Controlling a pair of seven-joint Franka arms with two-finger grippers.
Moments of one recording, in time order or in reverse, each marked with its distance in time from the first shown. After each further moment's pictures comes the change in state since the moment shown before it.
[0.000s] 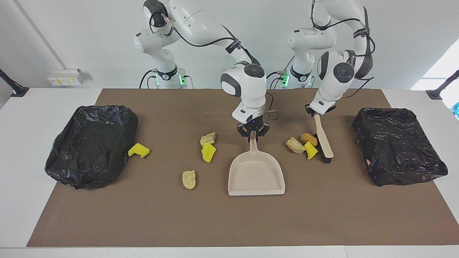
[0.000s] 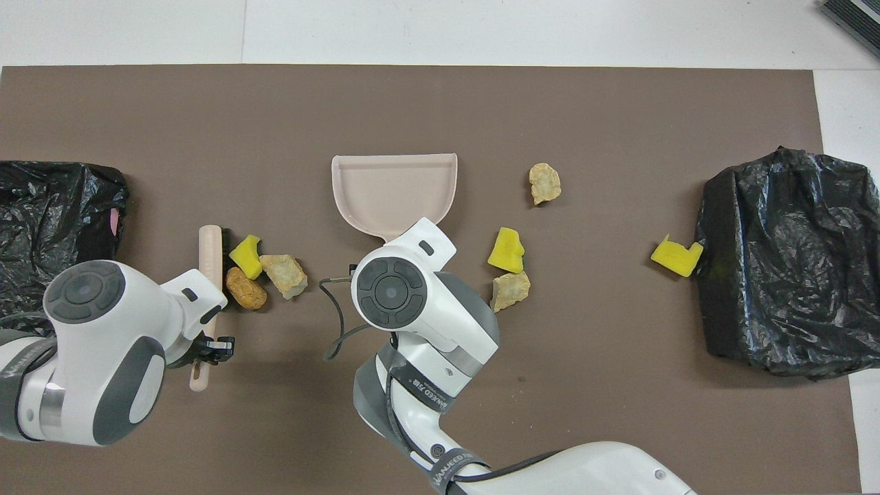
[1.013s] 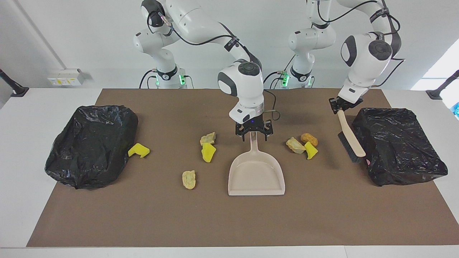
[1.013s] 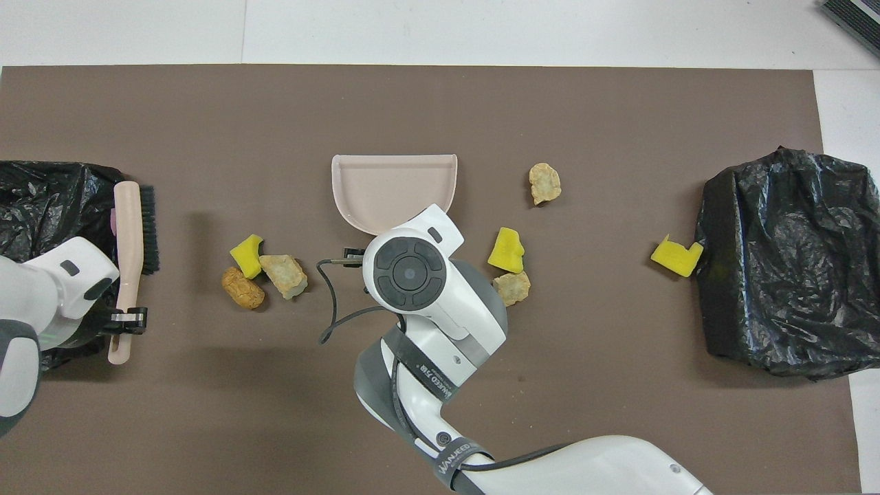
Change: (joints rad) left arm 0.213 -0.056 0.033 0.119 0.001 -0.015 0.190; right arm -0.017 0.006 0.003 0.021 0.077 0.021 0.000
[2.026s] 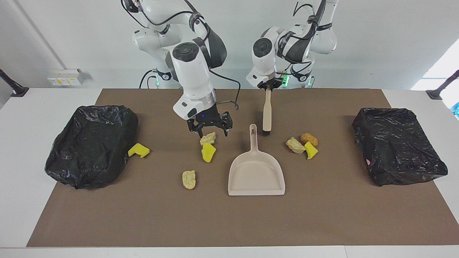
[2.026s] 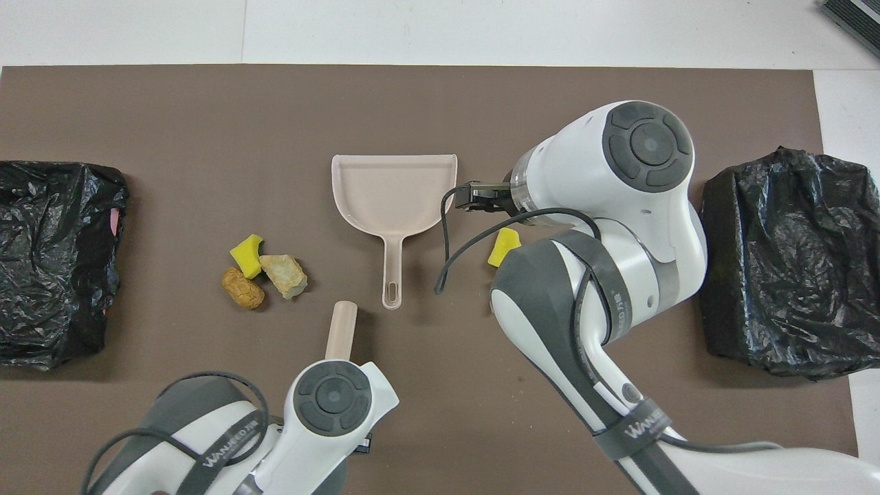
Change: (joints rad) left arm -0.742 -0.002 -0.012 -0.041 -0.099 -0.273 -0.476; right arm -0.272 -0.200 0.000 0.039 0.164 -0.265 -0.380
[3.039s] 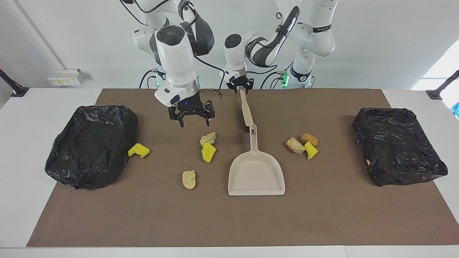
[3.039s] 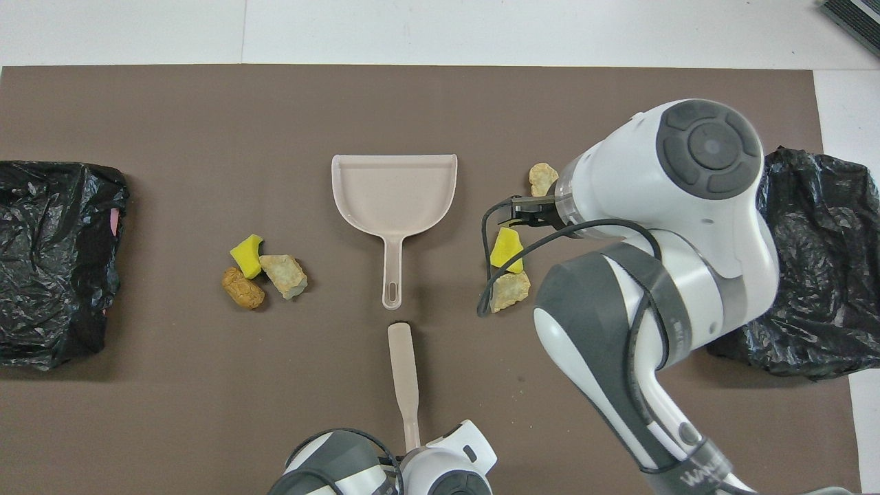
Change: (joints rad) left arm -0.349 0.163 -0.010 -0.020 -0.002 0.365 -0.344; right arm -0.046 -0.100 0.003 -0.037 -0.075 -0.137 -0.048
